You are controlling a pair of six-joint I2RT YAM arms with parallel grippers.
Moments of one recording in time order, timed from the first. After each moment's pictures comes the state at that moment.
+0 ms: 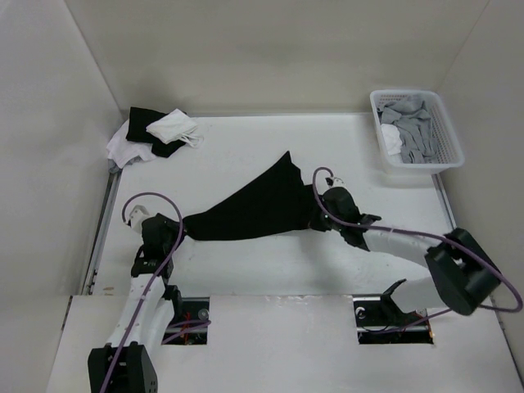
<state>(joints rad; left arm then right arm) 0.06 0.68 0.18 -0.10 -0.13 -0.85 0.63 1.41 0.59 0.14 0.02 0.79</state>
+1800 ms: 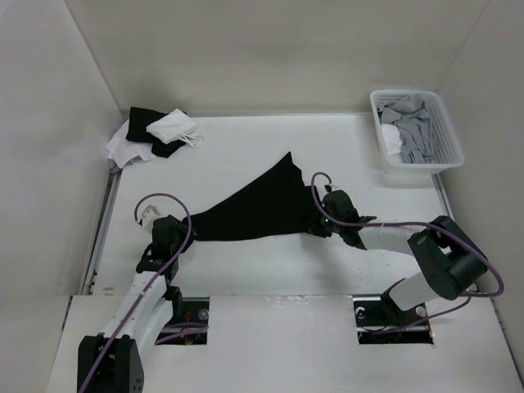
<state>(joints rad) -0.08 0.73 0.16 -0.08 -0.15 -0.91 0.58 1.49 0.54 0.20 -0.11 0.80</state>
